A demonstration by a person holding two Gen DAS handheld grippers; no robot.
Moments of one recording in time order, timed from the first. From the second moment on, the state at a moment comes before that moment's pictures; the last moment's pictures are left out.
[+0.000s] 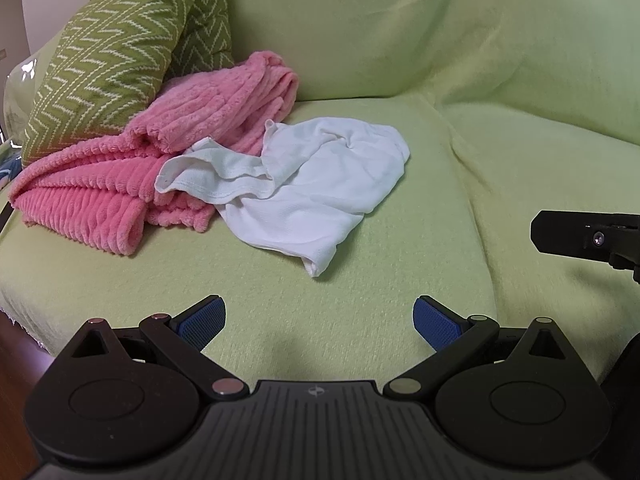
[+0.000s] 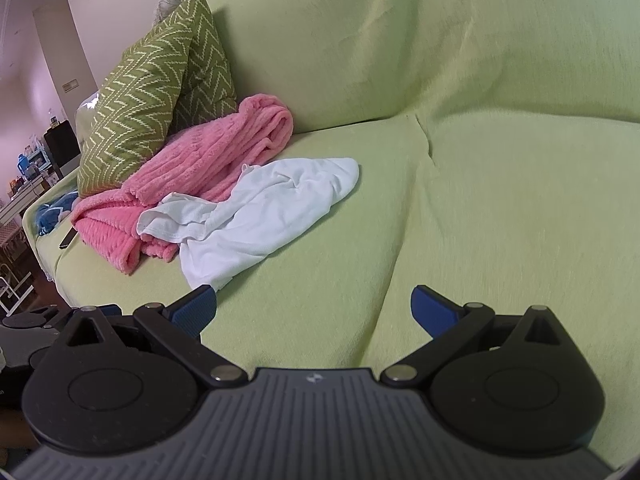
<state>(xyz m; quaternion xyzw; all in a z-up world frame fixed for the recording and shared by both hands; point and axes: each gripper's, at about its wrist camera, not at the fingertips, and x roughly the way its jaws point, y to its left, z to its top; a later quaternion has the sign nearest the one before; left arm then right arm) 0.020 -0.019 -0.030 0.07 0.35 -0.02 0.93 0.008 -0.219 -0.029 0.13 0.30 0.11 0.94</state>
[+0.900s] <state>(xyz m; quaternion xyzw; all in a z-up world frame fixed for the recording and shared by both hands) 0.132 0.015 -0.028 0.24 0.28 -0.09 0.92 0.118 -0.183 -0.037 0.05 0.31 0.19 0.93</state>
